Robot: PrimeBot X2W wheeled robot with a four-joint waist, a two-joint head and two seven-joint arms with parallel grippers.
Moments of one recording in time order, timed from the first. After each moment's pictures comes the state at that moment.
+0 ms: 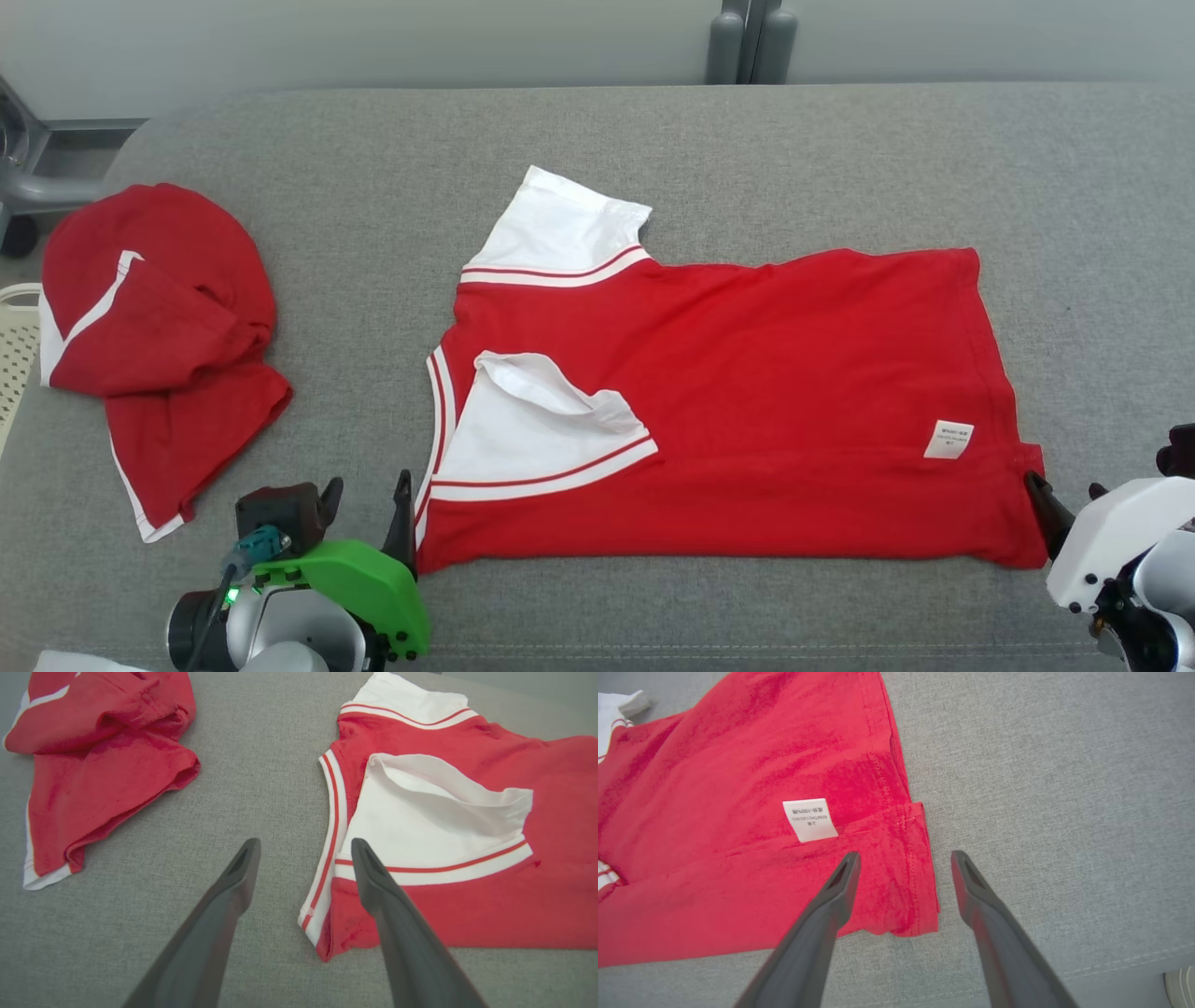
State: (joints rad) left arm -0.21 0.45 -0.72 0.14 -0.83 0.44 0.01; right arm -0.04 -0.05 -0.35 0.00 0.24 0.13 0.64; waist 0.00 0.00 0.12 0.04
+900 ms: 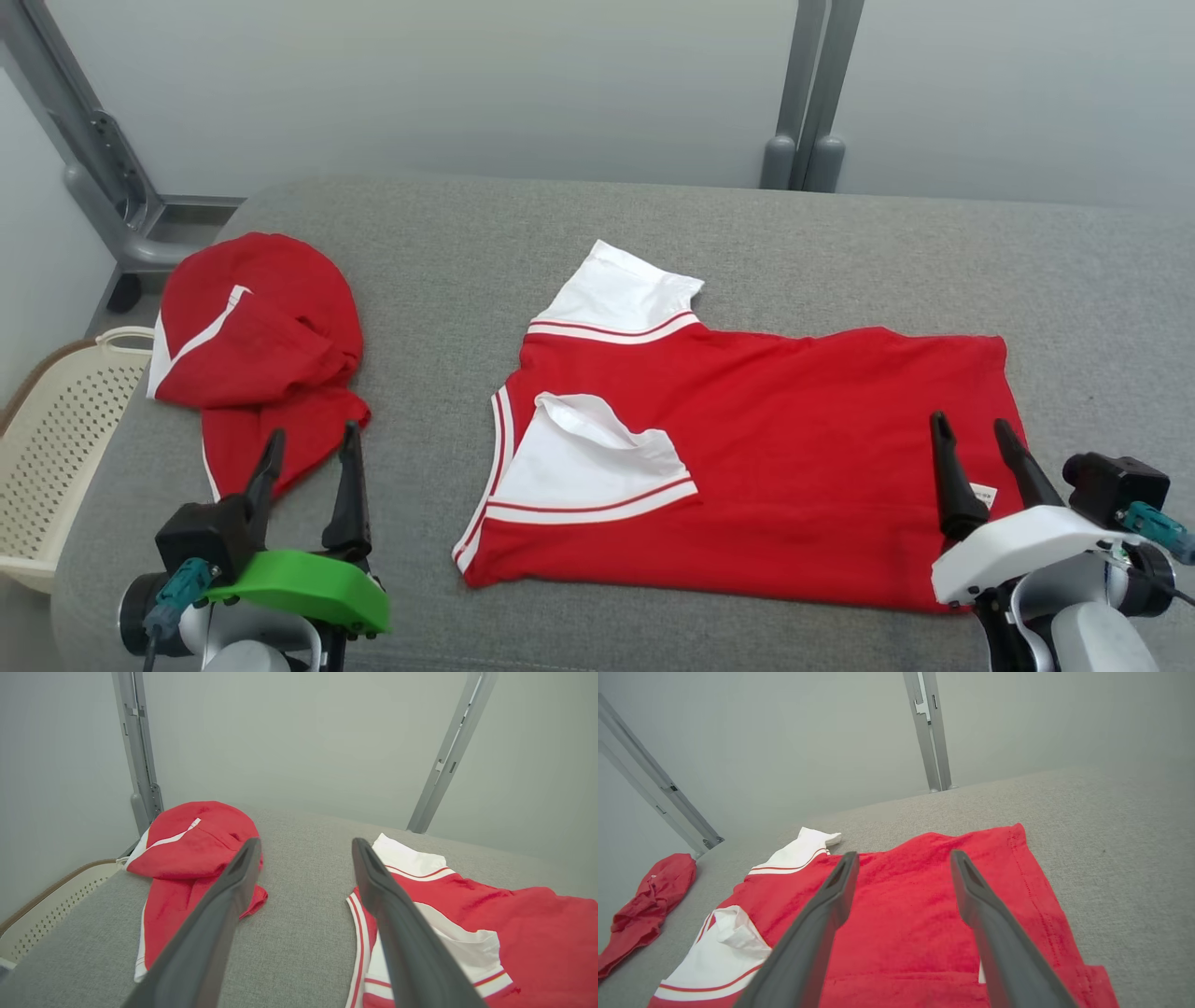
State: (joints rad) left arm -0.14 0.35 -0.46 0.18 -0.66 0.23 -0.26; right arm -0.08 -0.05 -0.10 0.24 0.32 0.13 -0.07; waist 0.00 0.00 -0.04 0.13
